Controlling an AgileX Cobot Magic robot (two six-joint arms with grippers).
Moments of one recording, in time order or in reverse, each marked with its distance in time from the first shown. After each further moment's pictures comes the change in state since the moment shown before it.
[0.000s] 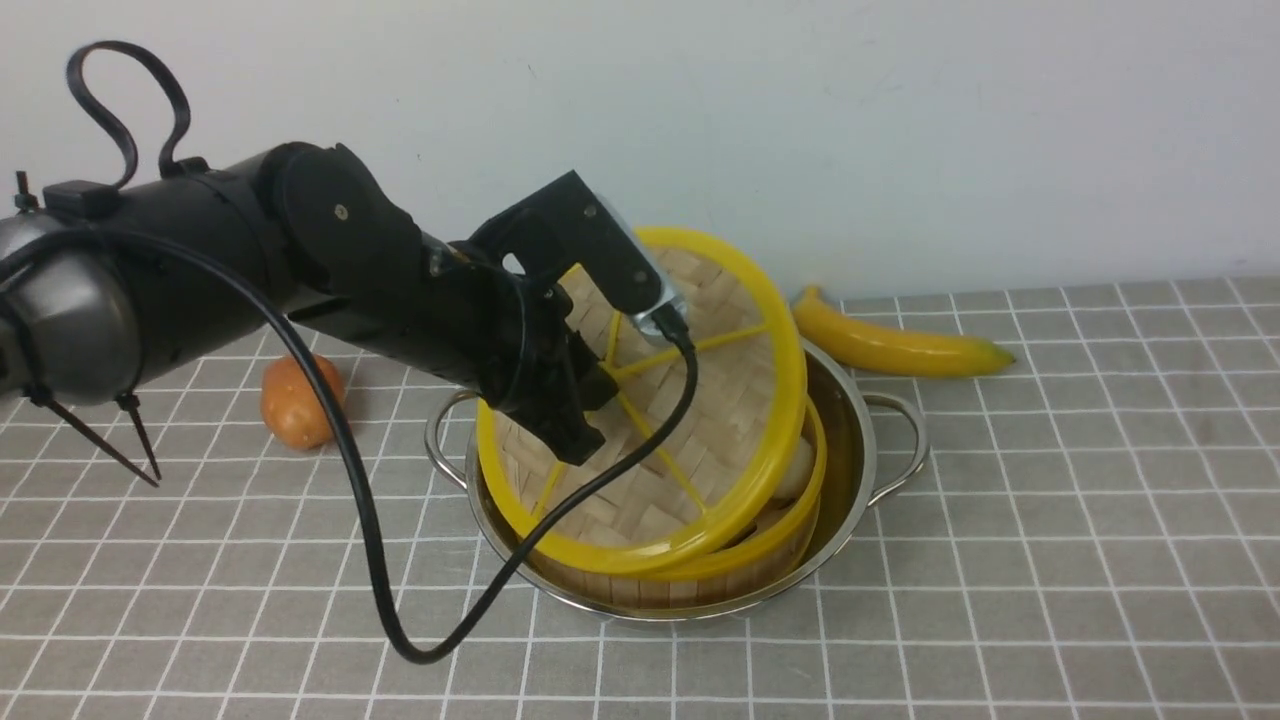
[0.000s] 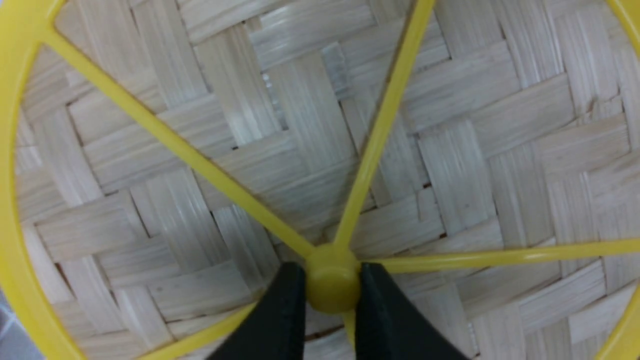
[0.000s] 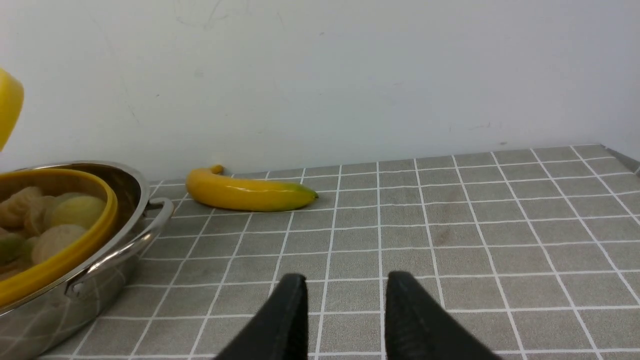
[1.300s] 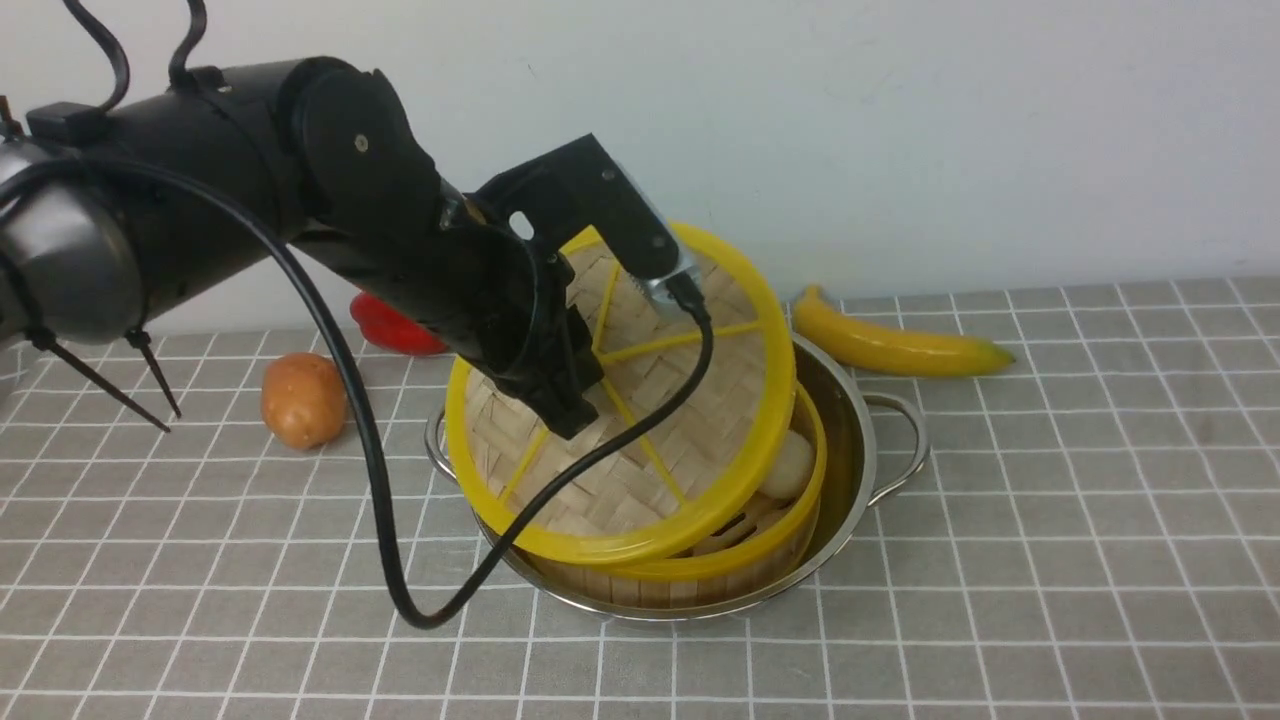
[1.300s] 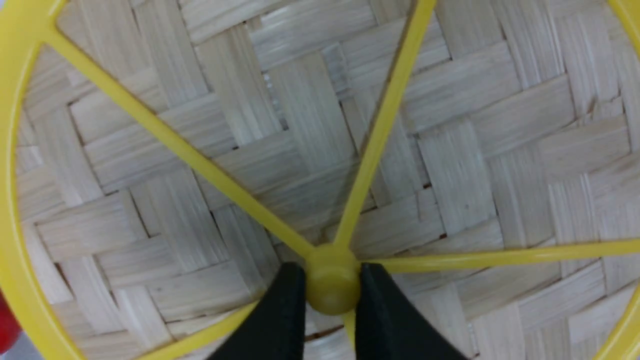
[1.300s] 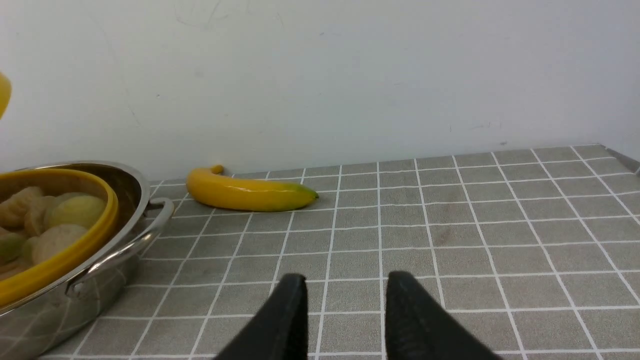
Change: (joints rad) right arm 0.000 0.000 0.000 0.001 0.000 0.000; left arm -0.041 0.008 -0.146 0.227 0.195 -0.197
